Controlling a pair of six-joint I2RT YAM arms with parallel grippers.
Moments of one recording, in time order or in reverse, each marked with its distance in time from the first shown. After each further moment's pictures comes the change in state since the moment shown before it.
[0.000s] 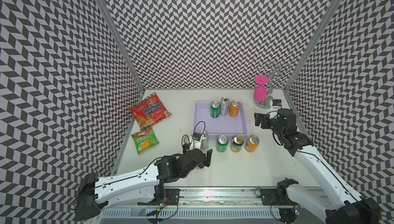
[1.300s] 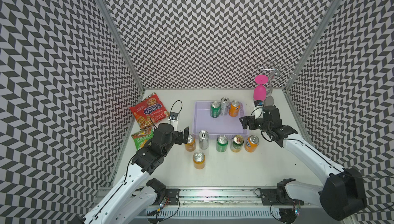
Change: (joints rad) left arm 0.675 -0.128 0.099 -0.035 0.285 0.502; right arm 0.103 0.263 0.063 0.050 -0.180 -0.017
